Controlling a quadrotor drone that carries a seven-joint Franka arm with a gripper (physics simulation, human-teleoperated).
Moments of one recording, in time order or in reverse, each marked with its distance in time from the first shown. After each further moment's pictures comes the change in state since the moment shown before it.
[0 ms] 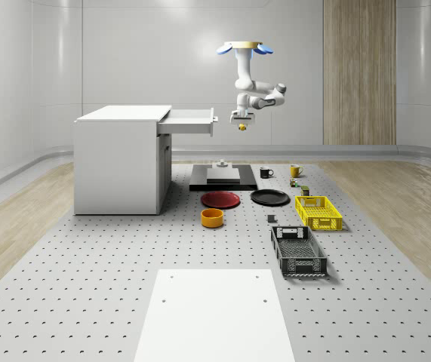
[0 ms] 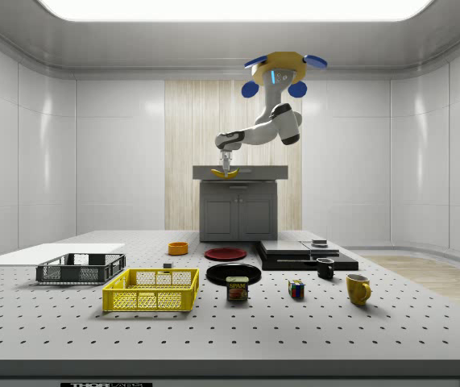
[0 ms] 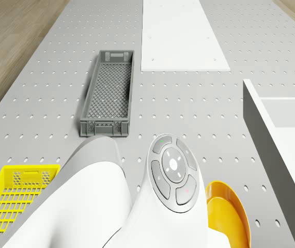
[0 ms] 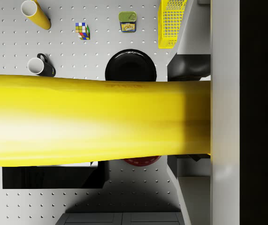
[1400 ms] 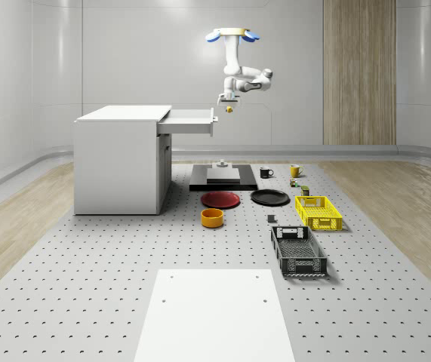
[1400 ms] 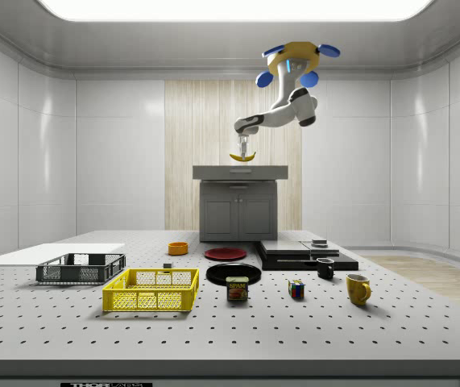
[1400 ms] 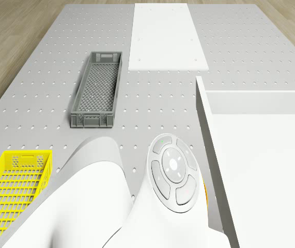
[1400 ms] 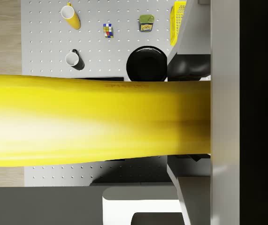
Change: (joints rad) arm 0.002 -0.003 -0.001 0.000 -0.001 0.003 -0.001
